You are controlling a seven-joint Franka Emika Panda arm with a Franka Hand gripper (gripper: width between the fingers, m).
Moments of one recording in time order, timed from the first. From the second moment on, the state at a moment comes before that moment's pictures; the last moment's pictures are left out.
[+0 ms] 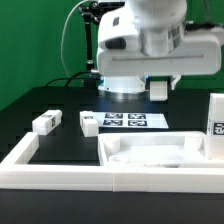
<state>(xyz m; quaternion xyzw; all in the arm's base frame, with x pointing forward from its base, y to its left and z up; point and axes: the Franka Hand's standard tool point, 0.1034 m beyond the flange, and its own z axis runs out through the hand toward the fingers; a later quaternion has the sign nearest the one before) 0.534 0.020 0.130 -0.95 0.07 0.29 0.07</state>
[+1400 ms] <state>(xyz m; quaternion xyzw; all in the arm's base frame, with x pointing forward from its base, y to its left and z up) 0.596 -0.022 0.140 -0.99 0.05 -0.13 0.02</state>
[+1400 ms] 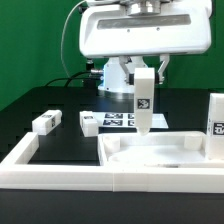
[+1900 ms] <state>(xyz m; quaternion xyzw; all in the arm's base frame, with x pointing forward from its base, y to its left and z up) 0.615 -0.065 0.134 -0.99 0.01 -0.16 -0.01</state>
